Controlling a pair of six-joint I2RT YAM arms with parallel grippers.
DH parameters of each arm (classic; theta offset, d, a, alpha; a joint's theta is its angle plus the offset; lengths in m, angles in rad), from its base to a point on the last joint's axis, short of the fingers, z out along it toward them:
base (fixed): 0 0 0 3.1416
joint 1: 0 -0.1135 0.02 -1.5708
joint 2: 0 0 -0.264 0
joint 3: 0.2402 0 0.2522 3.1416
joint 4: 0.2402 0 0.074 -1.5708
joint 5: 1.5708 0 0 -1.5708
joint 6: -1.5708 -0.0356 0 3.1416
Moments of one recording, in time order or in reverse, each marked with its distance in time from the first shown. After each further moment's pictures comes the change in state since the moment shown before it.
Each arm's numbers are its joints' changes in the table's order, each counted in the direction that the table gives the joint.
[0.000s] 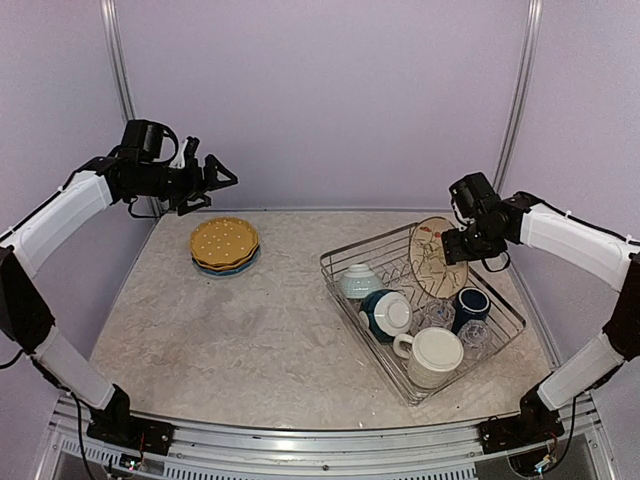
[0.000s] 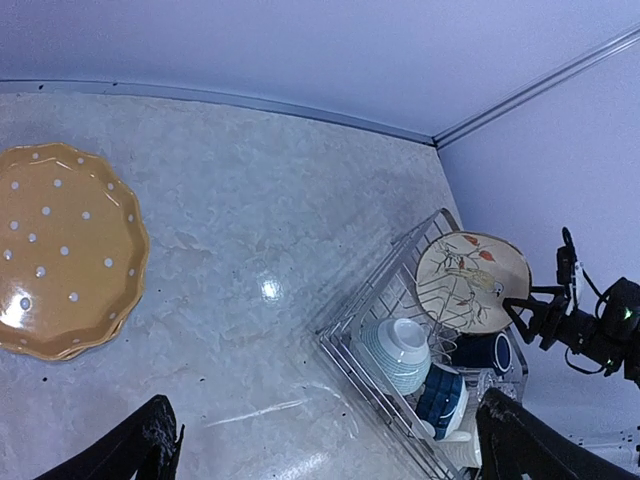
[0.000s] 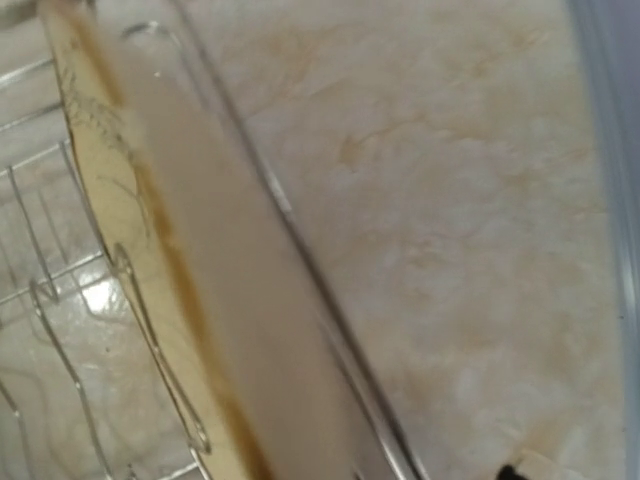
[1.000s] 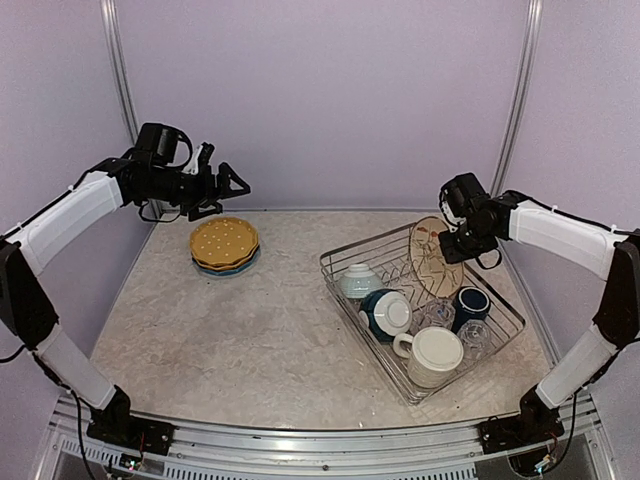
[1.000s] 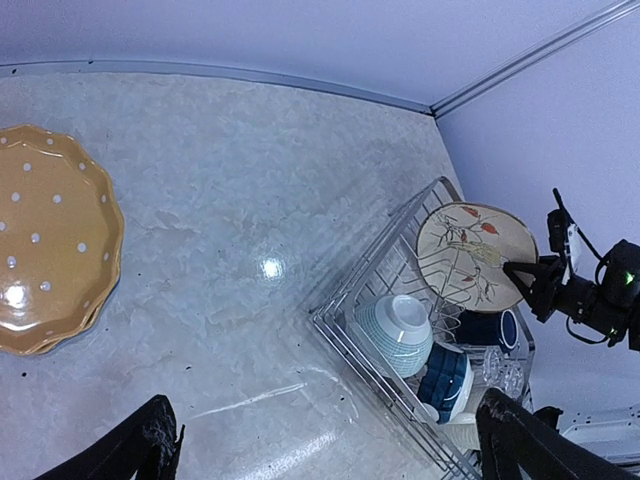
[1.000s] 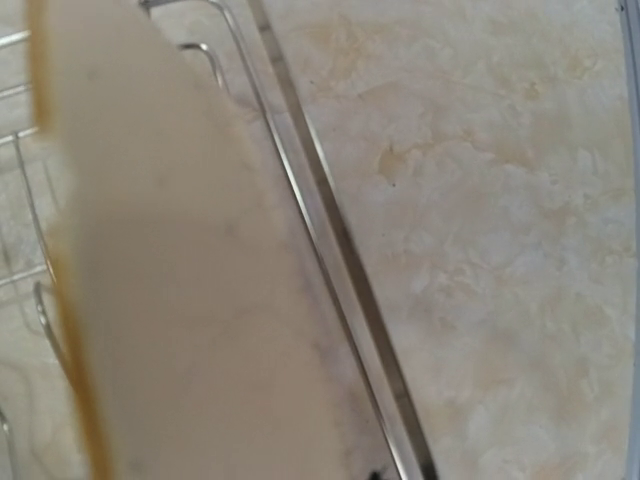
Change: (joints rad) left arm 0.077 -0.028 0.000 0.009 -0.011 -0.021; right arm 0.004 -0.103 0.036 -0.035 -0.026 0.111
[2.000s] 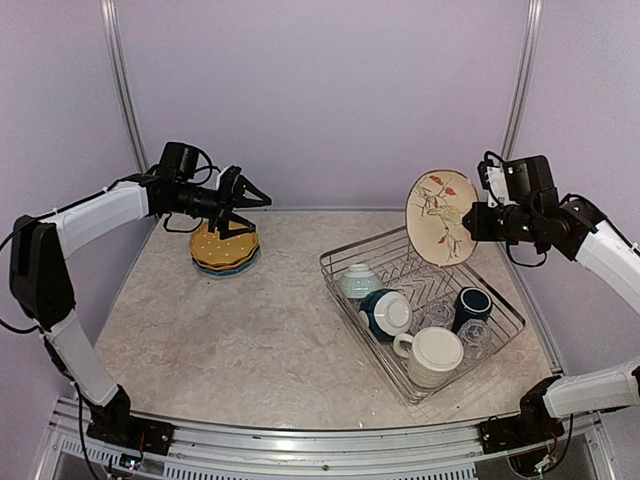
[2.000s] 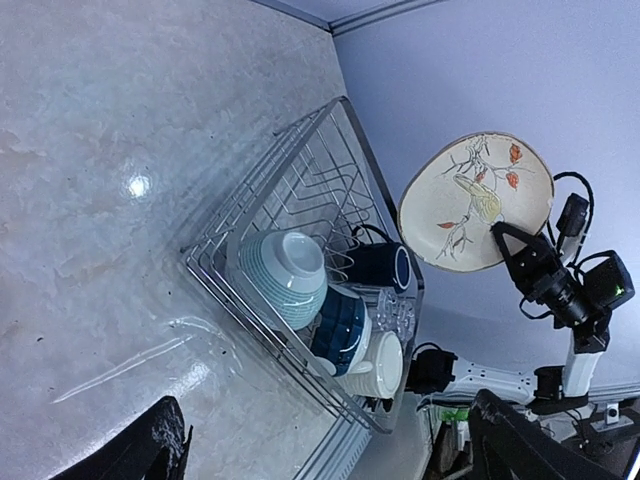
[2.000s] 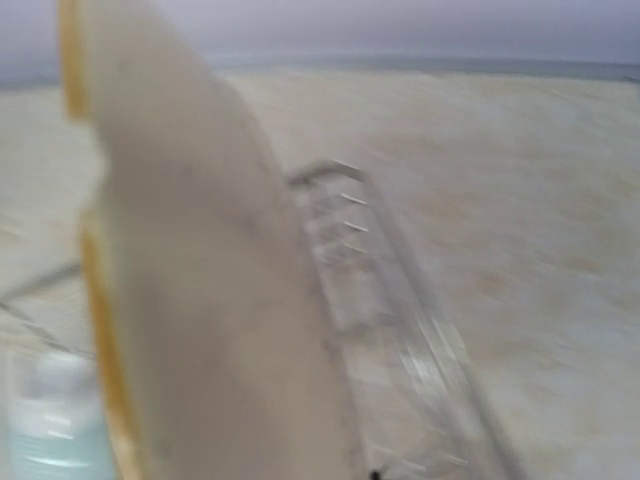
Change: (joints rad) left arm 0.001 -0.144 -0.053 -0.159 0.377 0.171; right arm -0.008 0.410 -0.077 -0.058 -0.175 -0.126
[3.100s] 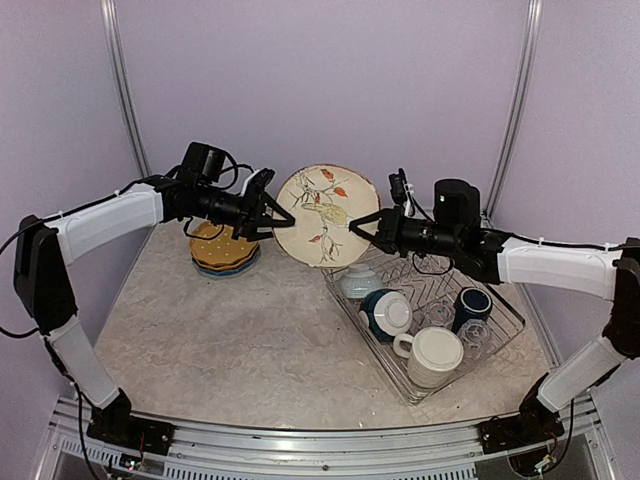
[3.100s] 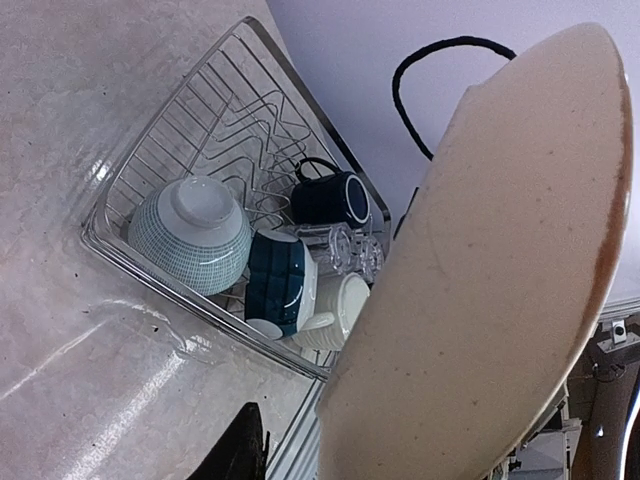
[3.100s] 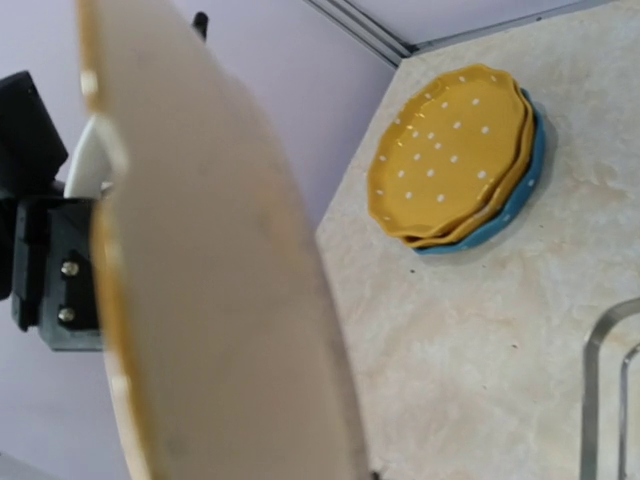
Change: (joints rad) left arm 0.159 -0.011 0.003 -0.024 0.066 -0.031; right arm -0.227 -0.341 -0.171 -0.934 -0.616 -0.568
